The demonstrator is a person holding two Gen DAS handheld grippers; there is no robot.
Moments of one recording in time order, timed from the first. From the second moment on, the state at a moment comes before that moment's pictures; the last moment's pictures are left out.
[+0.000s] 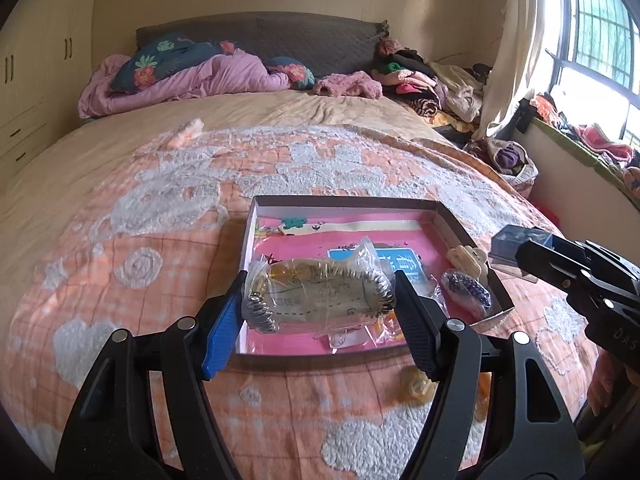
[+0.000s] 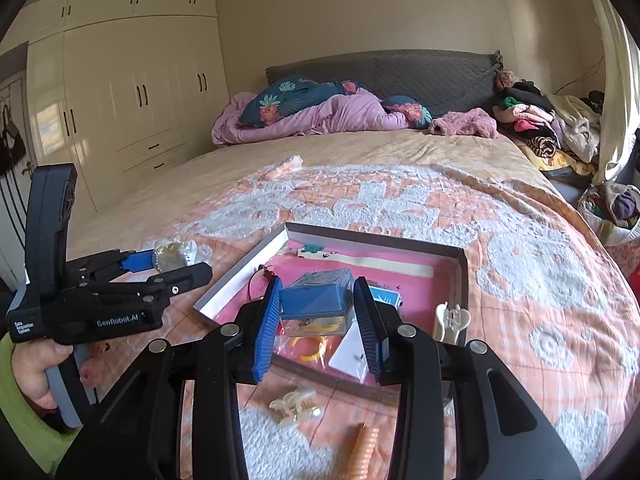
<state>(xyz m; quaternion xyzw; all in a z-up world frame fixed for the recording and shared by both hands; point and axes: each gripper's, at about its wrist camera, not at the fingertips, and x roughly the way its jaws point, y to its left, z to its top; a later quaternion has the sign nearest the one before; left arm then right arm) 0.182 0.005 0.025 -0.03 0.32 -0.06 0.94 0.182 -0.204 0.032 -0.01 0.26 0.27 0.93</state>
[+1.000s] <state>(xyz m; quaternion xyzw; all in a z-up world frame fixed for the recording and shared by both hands) 0.239 -0.029 -0.026 -0.01 0.38 -0.08 0.92 0.248 -0.213 -0.016 0.00 0.31 0.25 0.92</state>
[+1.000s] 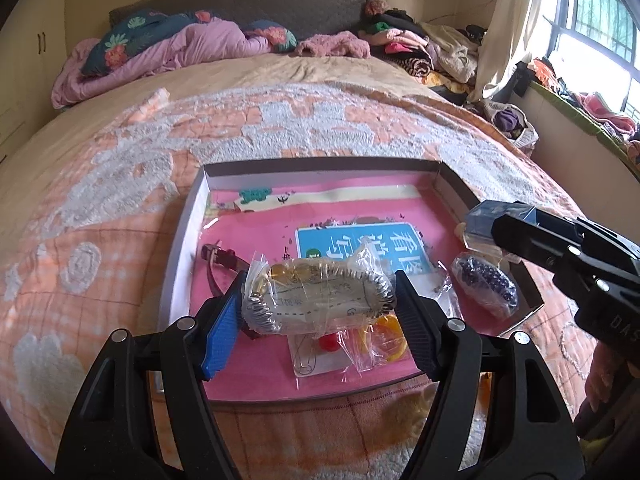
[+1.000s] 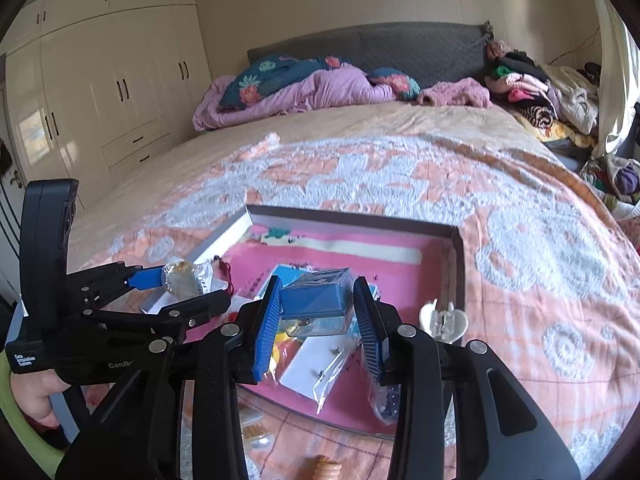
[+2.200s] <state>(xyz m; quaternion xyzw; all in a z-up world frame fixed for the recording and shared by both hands) 0.223 -0.026 -0.007 -0.02 0.37 -0.06 0.93 0.226 -0.244 -0.002 0.04 0.29 0.22 0.93</state>
